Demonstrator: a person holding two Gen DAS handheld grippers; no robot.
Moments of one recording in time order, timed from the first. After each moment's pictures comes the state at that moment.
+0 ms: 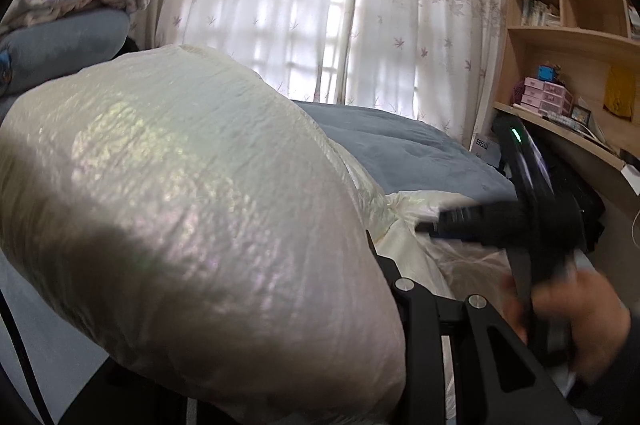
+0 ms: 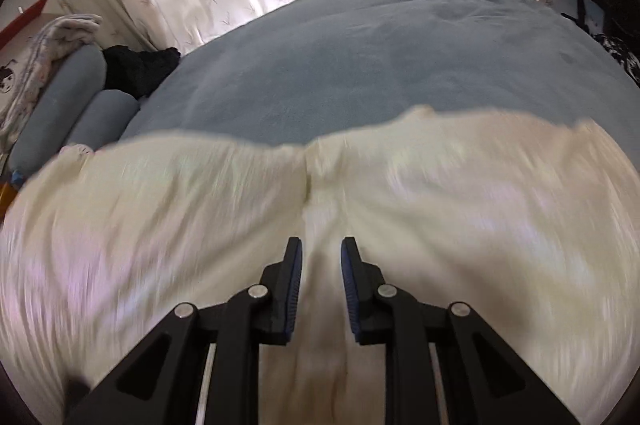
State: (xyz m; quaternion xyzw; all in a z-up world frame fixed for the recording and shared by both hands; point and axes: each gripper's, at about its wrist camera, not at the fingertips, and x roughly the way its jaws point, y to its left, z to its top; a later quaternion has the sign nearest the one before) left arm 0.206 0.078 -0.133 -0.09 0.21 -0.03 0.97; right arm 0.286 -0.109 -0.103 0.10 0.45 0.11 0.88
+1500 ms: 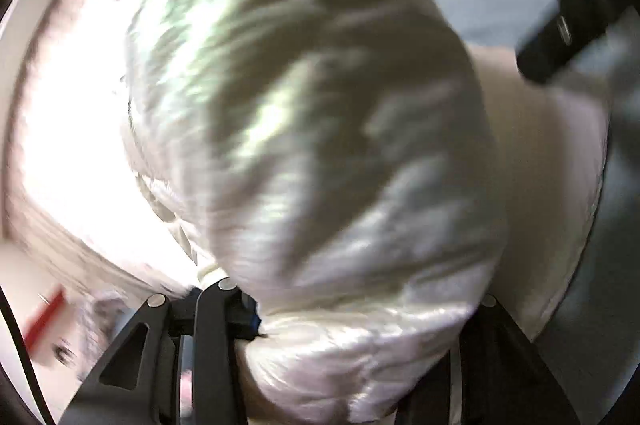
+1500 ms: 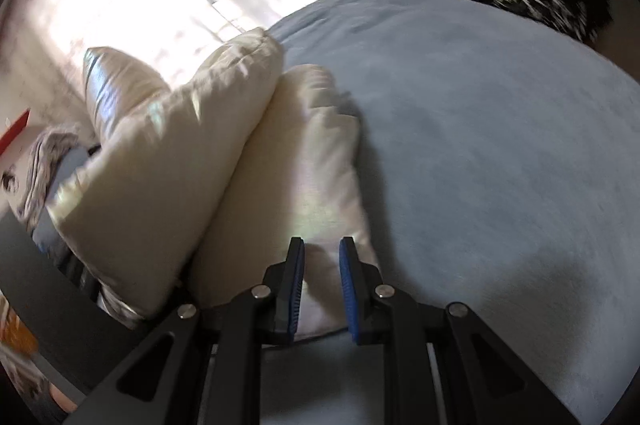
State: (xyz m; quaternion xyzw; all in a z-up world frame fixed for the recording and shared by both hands) left arm 0.147 -0.233 -0.218 0.52 0.17 -0.04 0.84; right arm 0.128 -0.379 -0.115 0.26 0.38 0.03 0.88
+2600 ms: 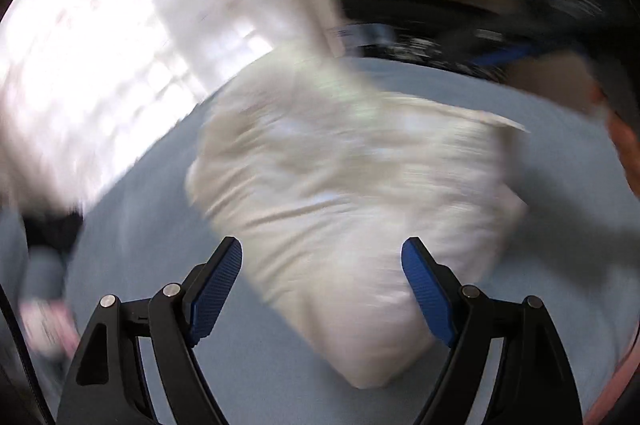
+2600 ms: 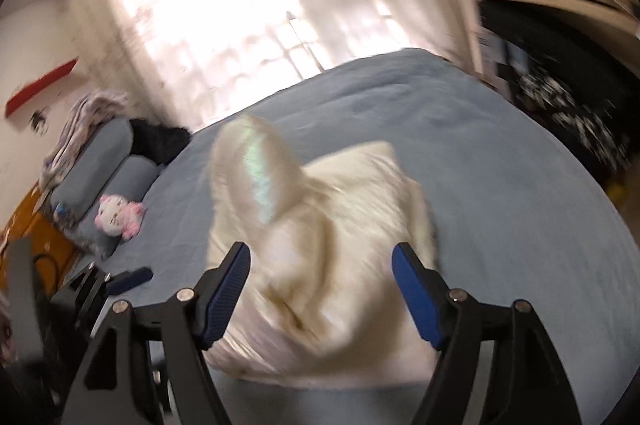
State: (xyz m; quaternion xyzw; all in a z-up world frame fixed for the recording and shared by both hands) left arm 0.171 -0.072 -0.025 0.19 0.32 -0.19 0.91; right arm 0.160 -0.294 0.046 0.11 0.34 0.13 0.93
